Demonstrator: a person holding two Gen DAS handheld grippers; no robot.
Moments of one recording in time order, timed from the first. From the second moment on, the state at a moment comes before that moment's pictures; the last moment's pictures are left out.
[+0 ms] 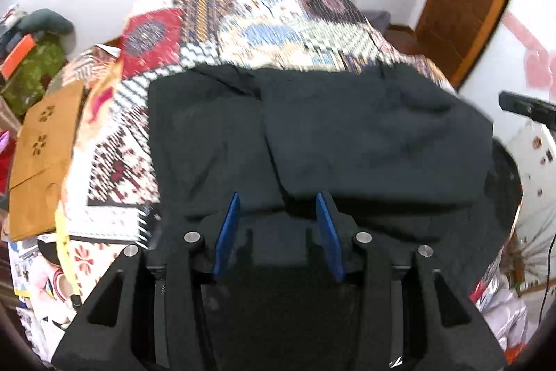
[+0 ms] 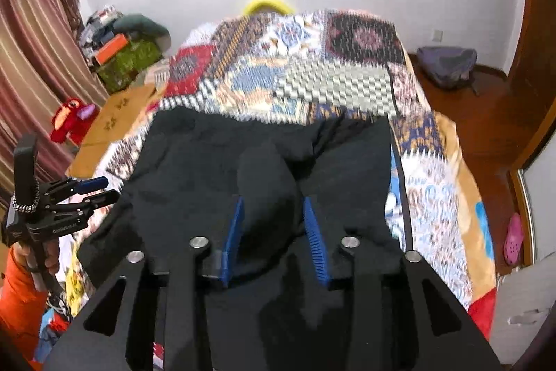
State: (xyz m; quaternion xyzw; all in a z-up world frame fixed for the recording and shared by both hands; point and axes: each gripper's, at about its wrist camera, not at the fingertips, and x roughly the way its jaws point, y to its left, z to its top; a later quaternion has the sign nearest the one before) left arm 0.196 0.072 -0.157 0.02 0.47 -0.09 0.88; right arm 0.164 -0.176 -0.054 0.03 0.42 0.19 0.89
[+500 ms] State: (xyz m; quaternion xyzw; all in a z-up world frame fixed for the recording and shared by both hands) left arm 0.233 0.023 -0.189 0.01 0.48 -0.11 0.87; right arm 0.184 -0.136 -0.138 0.00 0.49 0.21 0.85
